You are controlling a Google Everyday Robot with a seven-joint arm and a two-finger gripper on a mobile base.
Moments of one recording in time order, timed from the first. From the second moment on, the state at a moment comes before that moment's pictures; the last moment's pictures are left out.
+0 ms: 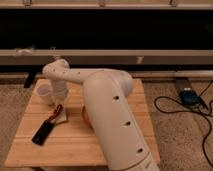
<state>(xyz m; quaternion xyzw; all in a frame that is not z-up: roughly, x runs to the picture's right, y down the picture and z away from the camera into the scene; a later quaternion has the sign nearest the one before) -0.263 0.101 0.870 -0.31 -0.28 -0.49 0.76</state>
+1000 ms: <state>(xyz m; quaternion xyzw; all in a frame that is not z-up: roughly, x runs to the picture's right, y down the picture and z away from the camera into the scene) -0.237 0.086 0.874 -0.32 -0.25 -0.49 0.77</state>
